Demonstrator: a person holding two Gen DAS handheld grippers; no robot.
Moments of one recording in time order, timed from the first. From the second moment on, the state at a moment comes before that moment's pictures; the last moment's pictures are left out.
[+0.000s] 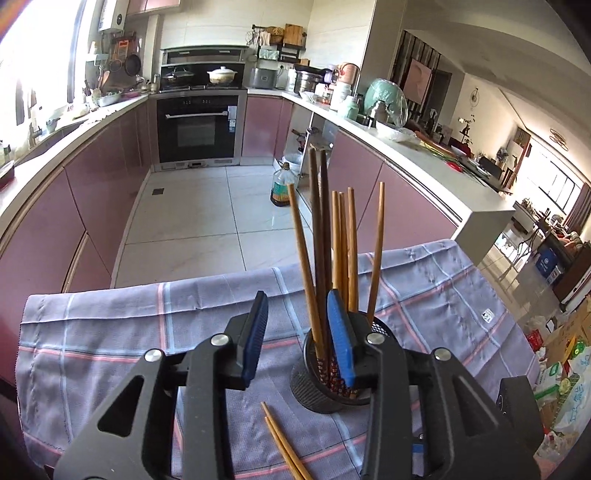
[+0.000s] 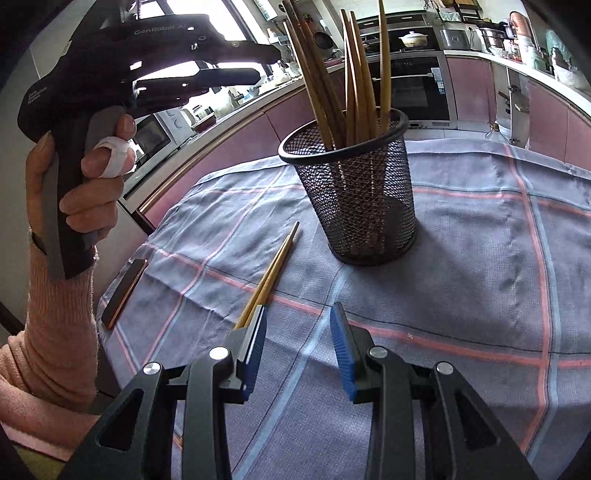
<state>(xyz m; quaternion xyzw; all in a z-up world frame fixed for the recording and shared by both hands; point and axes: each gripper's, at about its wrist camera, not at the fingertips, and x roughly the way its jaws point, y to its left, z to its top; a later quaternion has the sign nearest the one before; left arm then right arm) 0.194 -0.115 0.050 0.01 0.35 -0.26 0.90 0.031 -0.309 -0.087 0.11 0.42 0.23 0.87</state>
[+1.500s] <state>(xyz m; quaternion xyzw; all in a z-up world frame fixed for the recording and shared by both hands) 0.111 -0.028 -0.057 -0.02 0.41 -0.22 0.89 0.093 -0.237 -0.105 0.00 0.48 0.20 0.85</state>
